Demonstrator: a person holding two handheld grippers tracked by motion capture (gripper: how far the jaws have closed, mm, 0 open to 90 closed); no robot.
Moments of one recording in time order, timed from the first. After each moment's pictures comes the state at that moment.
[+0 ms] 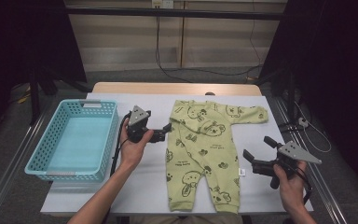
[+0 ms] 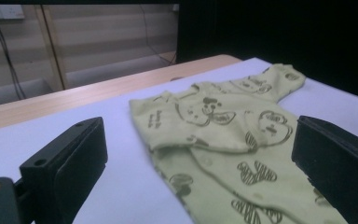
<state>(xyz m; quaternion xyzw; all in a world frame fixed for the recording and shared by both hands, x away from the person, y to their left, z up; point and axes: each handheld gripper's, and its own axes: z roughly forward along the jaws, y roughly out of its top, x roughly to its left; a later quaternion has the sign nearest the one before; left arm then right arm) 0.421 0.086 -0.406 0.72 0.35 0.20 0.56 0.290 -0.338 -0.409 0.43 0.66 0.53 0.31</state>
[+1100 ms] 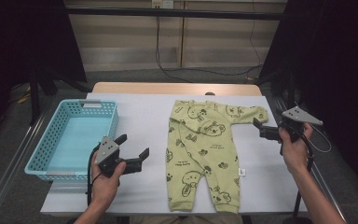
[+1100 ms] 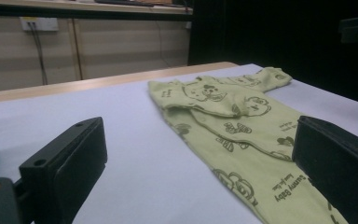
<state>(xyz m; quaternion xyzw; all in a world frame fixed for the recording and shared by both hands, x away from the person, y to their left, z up) 0.329 0.157 -0.409 0.69 0.36 0.23 0.58 0.378 -0.379 -0.376 0.45 0.67 0.47 0.37</state>
